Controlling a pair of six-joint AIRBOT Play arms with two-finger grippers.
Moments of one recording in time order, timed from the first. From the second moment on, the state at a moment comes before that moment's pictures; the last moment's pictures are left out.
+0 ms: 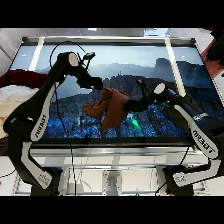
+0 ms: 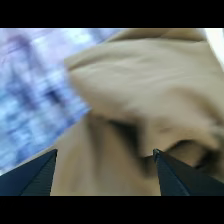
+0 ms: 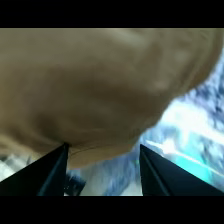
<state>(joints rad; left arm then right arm) -0.31 -1.83 1.88 1.26 -1.37 -1.52 0.23 -1.57 1.14 -0.88 1.02 1.29</state>
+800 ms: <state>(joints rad) -0.26 -1.87 1.62 1.32 -1.44 -1.35 0.16 -1.59 1.16 -0.75 0.93 1.23</state>
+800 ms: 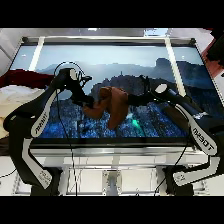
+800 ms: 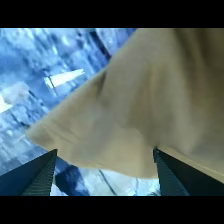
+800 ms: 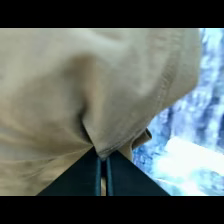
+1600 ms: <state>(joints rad) -0.26 -1.88 1.60 1.17 -1.33 -1.41 0.07 -1.56 1.19 -0.75 1.01 1.22</state>
